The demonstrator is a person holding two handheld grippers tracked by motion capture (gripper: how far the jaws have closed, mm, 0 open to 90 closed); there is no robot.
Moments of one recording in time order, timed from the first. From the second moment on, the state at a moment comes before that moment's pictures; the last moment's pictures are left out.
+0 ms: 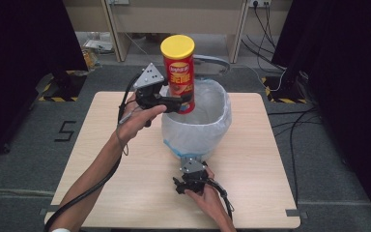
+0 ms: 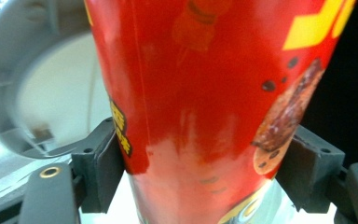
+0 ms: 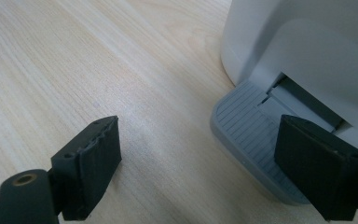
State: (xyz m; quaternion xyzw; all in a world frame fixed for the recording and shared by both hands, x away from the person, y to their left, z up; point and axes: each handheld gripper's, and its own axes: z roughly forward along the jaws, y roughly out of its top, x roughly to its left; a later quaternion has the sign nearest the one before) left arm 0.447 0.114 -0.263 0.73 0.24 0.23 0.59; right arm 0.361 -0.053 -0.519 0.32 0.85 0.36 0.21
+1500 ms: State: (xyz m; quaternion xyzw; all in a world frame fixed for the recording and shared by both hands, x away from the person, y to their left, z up) left arm 0.457 0.110 -0.286 0.74 0.26 0.23 0.57; right arm 0.360 -0.052 -0.520 0.32 0.85 0.35 0.22
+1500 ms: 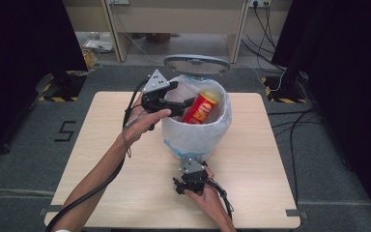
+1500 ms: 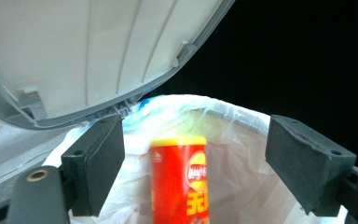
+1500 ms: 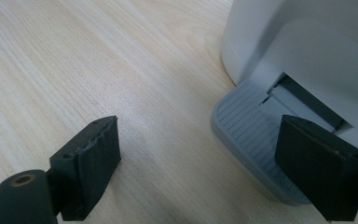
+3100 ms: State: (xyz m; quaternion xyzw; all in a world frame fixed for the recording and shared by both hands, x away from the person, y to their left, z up) left arm 0.418 0.242 -0.342 0.71 0.32 0.26 0.57; right arm 0.361 -0.052 -0.519 0.32 0.85 0.36 0.22
